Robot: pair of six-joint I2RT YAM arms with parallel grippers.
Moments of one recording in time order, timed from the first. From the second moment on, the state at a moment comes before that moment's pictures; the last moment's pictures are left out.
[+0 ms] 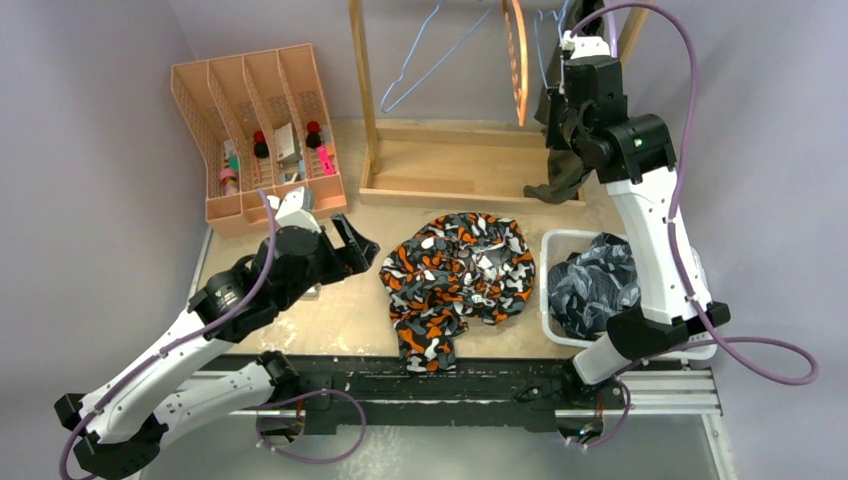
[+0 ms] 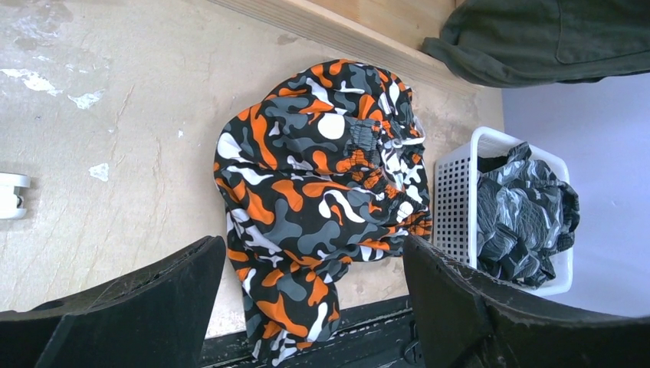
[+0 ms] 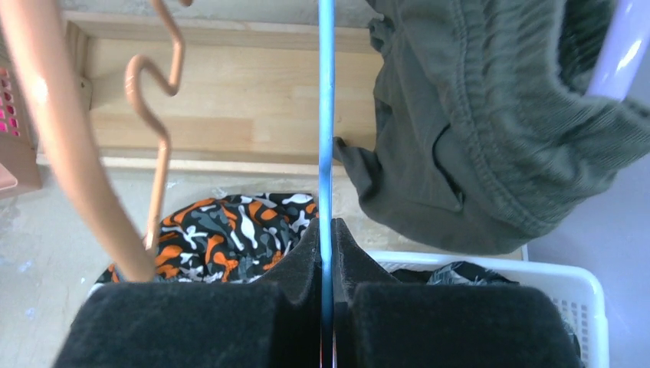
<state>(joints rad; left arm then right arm) -0.83 0.78 1.02 -0.75 -0.36 -0.90 0.39 1.56 2.15 -1.17 0.43 0.20</state>
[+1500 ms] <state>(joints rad) -0.83 0.78 0.96 -0.76 -0.35 -0.90 0.27 1.65 2.16 -1.05 0.16 0.09</state>
